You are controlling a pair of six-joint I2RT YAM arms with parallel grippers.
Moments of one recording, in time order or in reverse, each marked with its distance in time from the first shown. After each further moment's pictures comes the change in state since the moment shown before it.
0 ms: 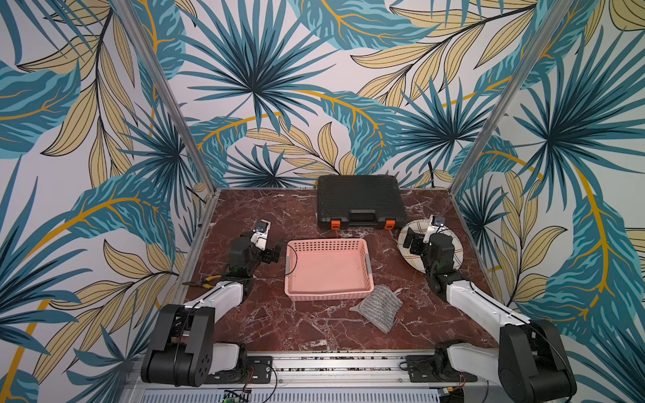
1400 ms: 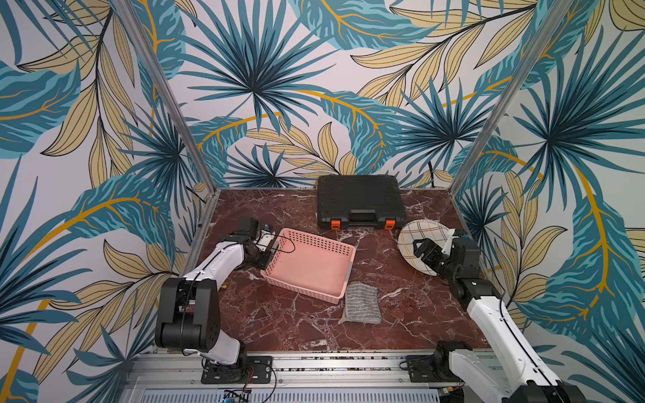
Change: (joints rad) left arm -0.009 0.187 0.509 -1.198 0.021 0.134; right arm -0.162 -0.310 0.088 -0.612 -0.472 0.524
